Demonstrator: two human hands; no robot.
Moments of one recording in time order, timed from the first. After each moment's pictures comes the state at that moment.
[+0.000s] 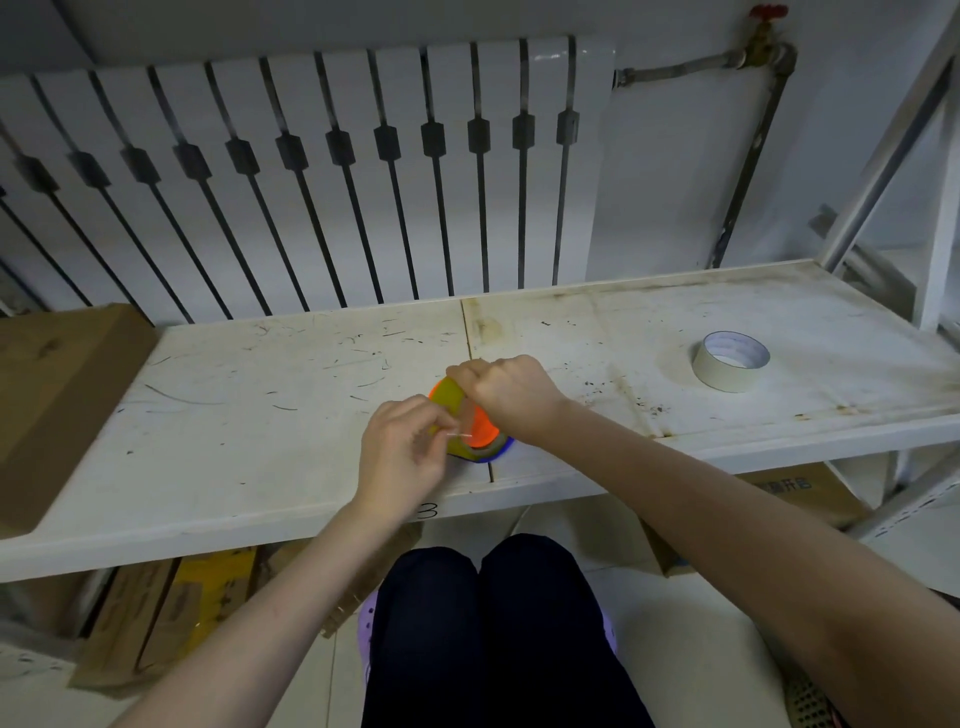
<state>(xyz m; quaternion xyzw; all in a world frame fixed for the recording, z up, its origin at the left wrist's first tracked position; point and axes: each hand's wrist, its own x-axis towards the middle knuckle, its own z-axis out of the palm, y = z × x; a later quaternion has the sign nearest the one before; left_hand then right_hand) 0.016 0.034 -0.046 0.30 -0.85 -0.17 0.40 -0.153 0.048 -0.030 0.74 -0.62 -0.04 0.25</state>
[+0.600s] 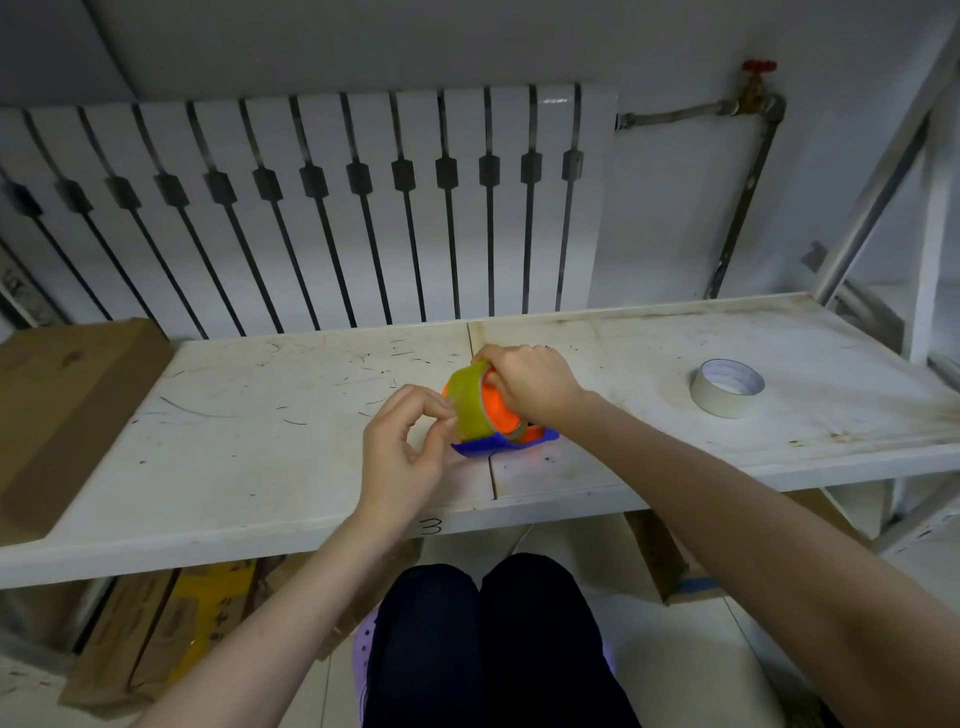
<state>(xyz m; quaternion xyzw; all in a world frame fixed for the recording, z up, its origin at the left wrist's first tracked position) 0.020 0.048 -0.015 0.27 -0.78 -0.26 0.50 -0.170 0.043 0.001 0.67 -0.73 0.11 0.06</state>
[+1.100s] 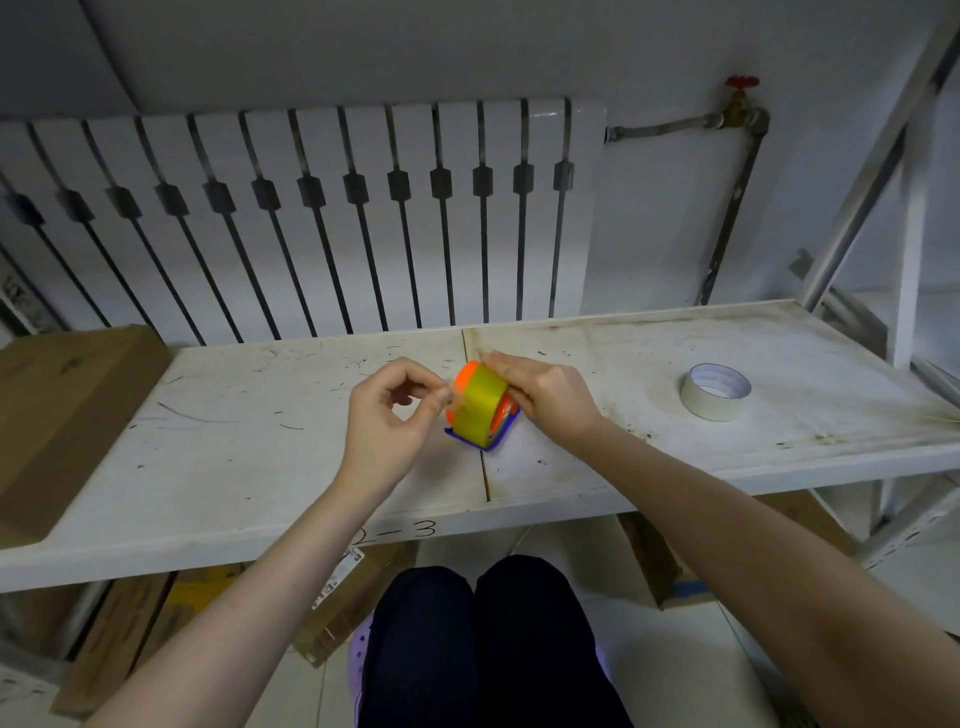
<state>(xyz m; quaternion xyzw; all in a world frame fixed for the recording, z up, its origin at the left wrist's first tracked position) 0.019 0.044 0.020 0.26 -0.75 -0.35 0.50 -0.193 0.072 -0.024 0.72 -0.63 0.27 0.12</state>
